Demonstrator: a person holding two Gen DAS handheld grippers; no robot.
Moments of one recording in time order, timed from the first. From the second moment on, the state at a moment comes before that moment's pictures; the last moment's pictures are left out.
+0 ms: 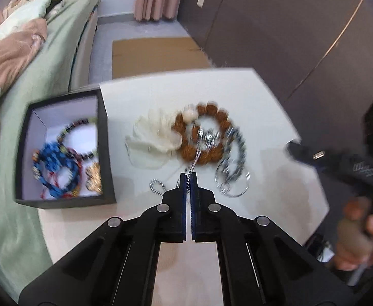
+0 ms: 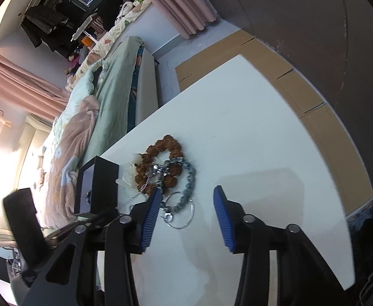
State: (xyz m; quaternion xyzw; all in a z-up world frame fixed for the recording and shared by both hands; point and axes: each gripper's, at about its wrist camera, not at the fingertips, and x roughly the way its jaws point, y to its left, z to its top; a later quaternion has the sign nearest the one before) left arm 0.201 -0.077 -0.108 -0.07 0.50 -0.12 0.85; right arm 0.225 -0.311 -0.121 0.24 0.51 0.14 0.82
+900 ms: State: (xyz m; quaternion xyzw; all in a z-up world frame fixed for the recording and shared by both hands) left arm 0.201 -0.065 -0.097 -0.10 0.51 -0.13 0.84; right arm 0.246 -0.244 -0.149 0.19 0.54 0.16 0.80
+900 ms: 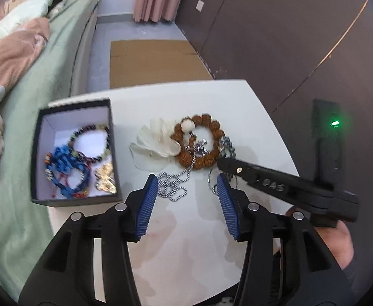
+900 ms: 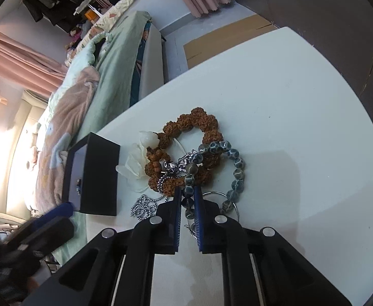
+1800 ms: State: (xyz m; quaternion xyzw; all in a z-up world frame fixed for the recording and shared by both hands) left arm 0.219 -0.093 -0.159 0.02 0.54 -0.05 0.84; right arm 0.220 -0.306 -0.103 0.27 0.48 0.18 0.82
